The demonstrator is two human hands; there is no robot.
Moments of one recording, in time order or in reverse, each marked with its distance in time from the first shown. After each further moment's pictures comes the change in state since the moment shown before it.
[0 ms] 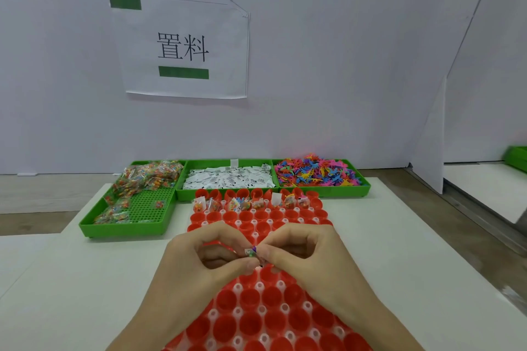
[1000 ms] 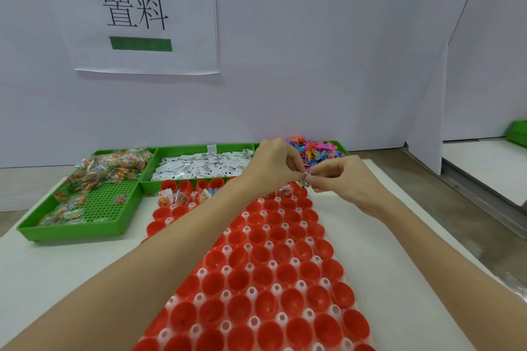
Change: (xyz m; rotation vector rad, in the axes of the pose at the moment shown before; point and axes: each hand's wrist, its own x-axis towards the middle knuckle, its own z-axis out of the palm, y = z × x) left_hand 0.204 -0.027 0.119 0.603 -0.249 0.249; right_hand 0.099 0.094 -0.144 -0.138 0.166 0.202
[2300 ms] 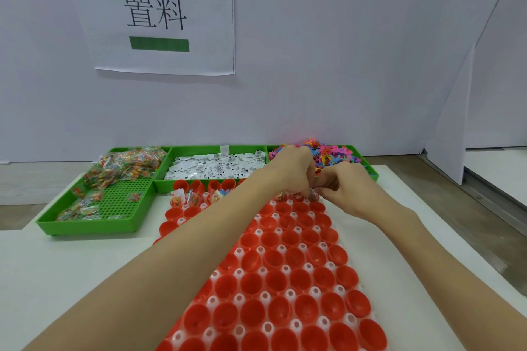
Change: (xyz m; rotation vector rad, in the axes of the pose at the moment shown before) left_hand 0.018 0.009 -0.001 0.295 -0.290 -0.096; right_hand 0.017 -0.006 0.016 -0.735 -0.065 -0.149
